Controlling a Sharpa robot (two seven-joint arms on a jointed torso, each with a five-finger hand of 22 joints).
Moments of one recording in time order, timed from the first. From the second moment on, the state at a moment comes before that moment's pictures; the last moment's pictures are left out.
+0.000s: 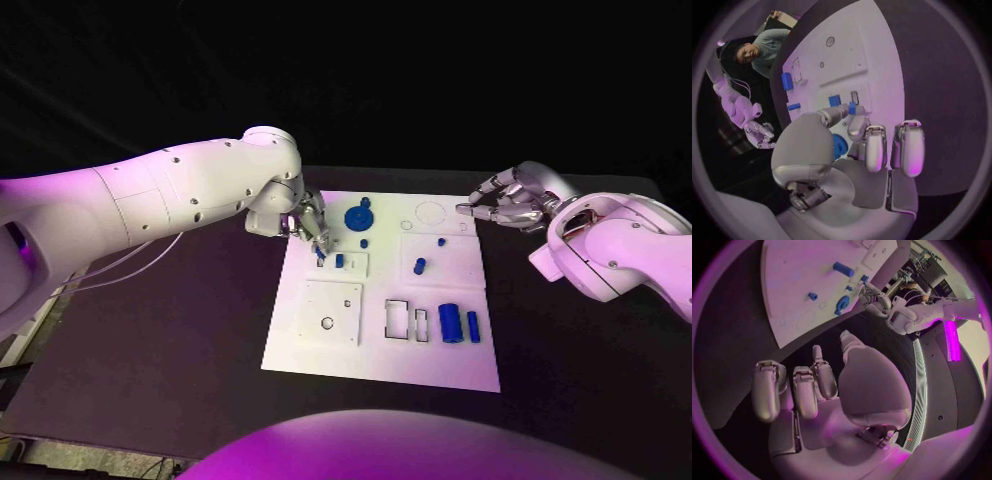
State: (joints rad) left arm 1.34 -0.59 -0.10 1.19 -0.94 0.54 -0.64; left_hand 1.08 -0.12 0.75 0.10 0.08 0.75 0.05 0.92 0.70 1.32 -0.02 1.25 1.10 1.47 -0.09 1.57 1.31 0.01 1.47 0.03 1.51 1.31; right arm 1.30 -0.92 -0.14 1.63 -1.01 -0.47 -0.29; right_hand 1.24 -0.16 0.11 0.29 0.18 0.87 0.14 0.22 0.56 1.41 0.06 1.39 1.31 1.47 -0.01 1.57 1.31 0.02 1.47 0.10 1.39 1.31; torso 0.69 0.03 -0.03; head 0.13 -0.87
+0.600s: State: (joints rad) left arm 1.34 -0.63 -0.10 1.25 -0.94 0.51 -0.64; left_hand 1.08 -0.12 0.75 0.09 0.08 0.75 0.05 0.91 0.70 1.33 -0.02 1.25 1.10 1.47 -0.09 1.57 1.31 0.01 1.47 0.03 1.51 1.31; right arm 1.30 -0.92 -0.14 1.63 -1.01 -0.46 -0.29; right_hand 1.24 -0.16 0.11 0.29 0.18 0.87 0.14 0.22 0.56 1.41 0.06 1.39 1.31 1.47 -0.01 1.57 1.31 0.02 1.47 0.10 1.39 1.31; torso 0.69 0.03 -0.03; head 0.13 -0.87
